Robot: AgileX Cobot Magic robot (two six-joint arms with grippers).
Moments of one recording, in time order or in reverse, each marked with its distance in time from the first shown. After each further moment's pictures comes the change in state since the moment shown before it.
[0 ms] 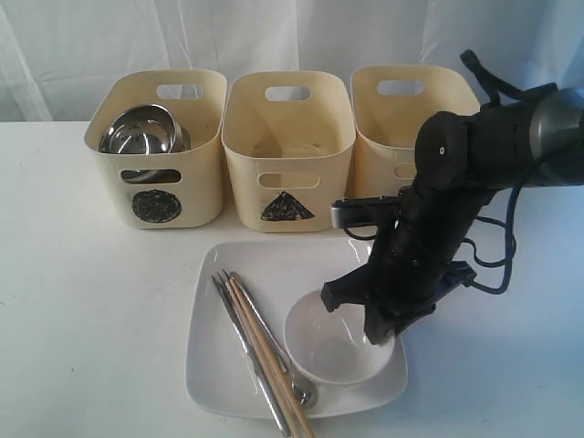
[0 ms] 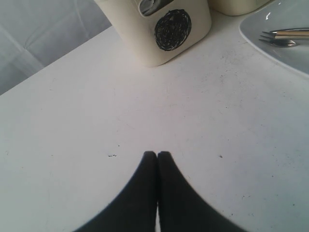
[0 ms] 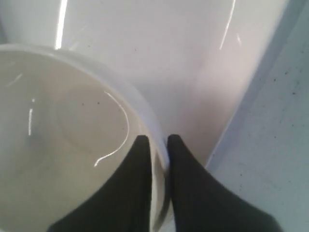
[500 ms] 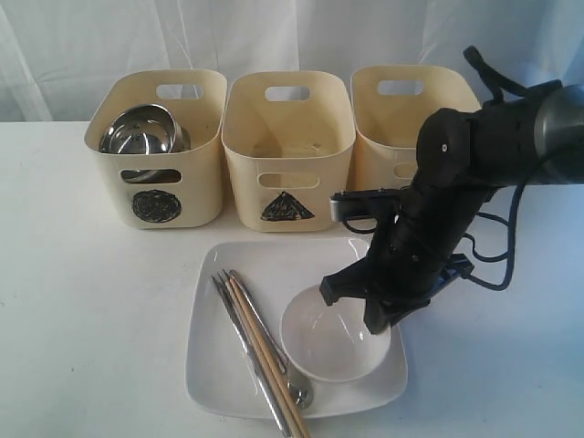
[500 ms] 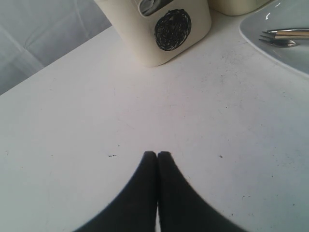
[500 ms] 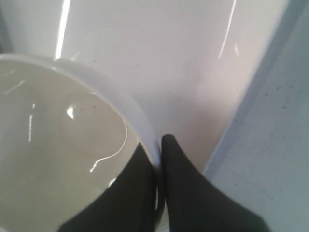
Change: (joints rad) left arm 0.000 0.000 0.000 0.000 0.000 0.000; right arm 0.000 -0.014 0.000 -0.004 -0.034 -0.011
